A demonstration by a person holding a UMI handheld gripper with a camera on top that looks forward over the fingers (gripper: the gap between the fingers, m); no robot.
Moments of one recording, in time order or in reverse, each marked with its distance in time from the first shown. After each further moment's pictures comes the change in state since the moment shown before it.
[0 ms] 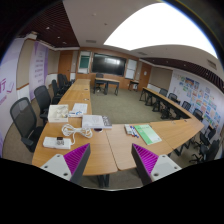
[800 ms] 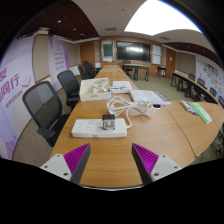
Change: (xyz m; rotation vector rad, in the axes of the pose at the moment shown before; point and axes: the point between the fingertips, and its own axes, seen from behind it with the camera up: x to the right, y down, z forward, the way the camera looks) arm -0.308 0.153 0.173 -0.111 -0.316 0.043
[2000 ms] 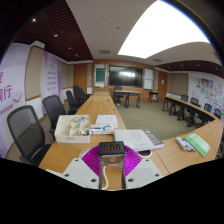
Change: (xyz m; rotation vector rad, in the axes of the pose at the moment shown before) arm 0.092 -0.196 0.106 0.289 0.100 -0.021
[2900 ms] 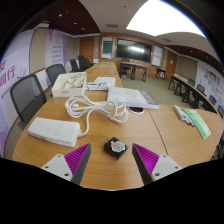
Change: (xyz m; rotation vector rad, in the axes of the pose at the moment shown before) arm 0.071 0.170 -0.050 -0.309 -0.066 -0.075
